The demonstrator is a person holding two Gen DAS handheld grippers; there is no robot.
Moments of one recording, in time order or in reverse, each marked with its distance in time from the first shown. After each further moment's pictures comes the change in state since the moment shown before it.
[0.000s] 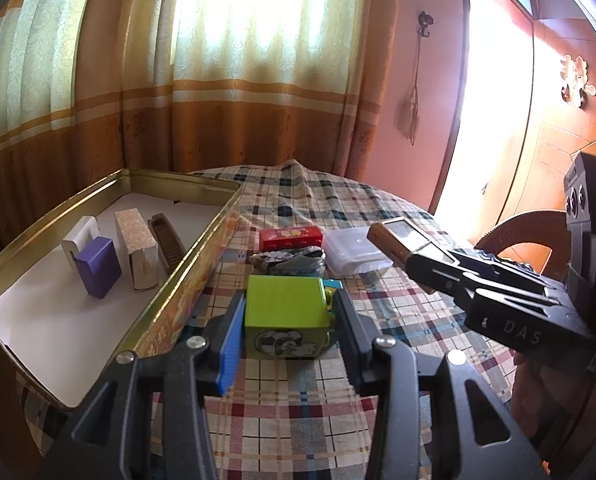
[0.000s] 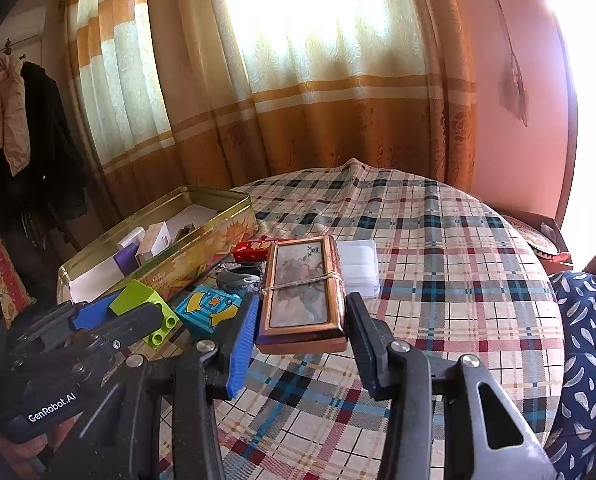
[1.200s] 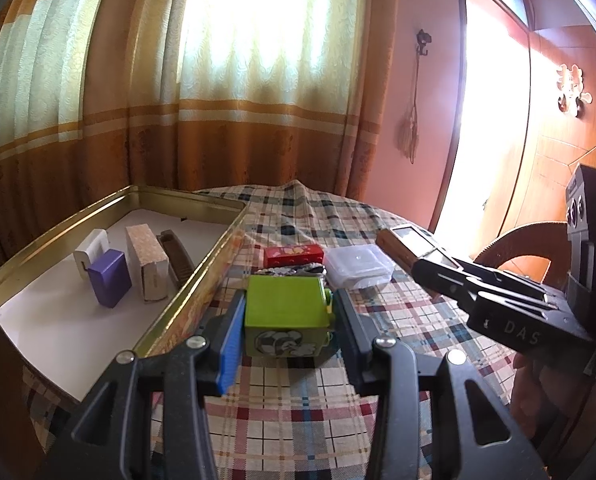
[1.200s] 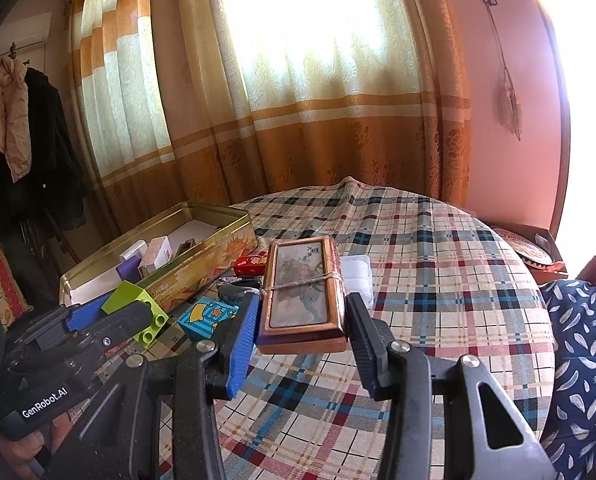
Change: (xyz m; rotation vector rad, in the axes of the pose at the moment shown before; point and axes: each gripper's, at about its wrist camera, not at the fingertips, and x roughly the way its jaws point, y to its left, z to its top) left arm -0.016 0.003 -0.002 -0.005 -0.079 0.002; right arm -0.010 0.000 0.001 -0.003 -0.061 -0.011
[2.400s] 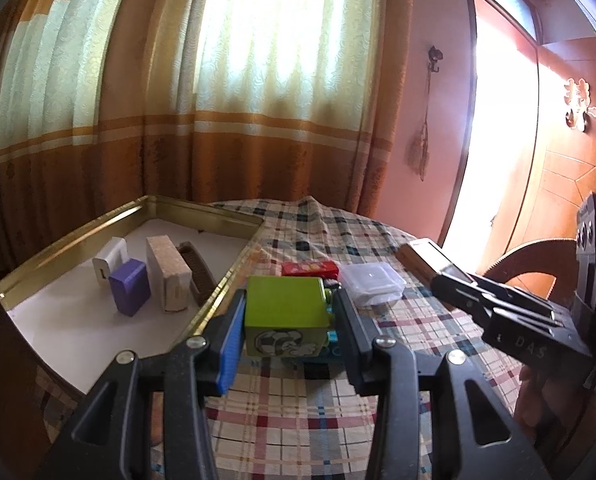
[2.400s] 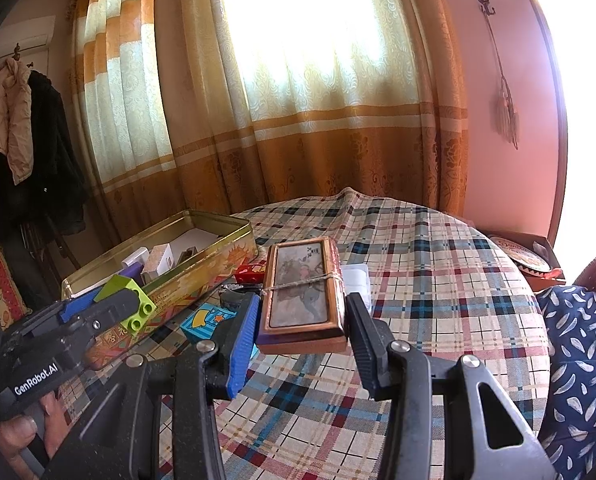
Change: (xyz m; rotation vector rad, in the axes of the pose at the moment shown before) left arm -0.011 0.012 0.005 -0.033 -0.057 0.035; right arm -0.005 0.002 0.000 -0.010 -0.041 -0.005
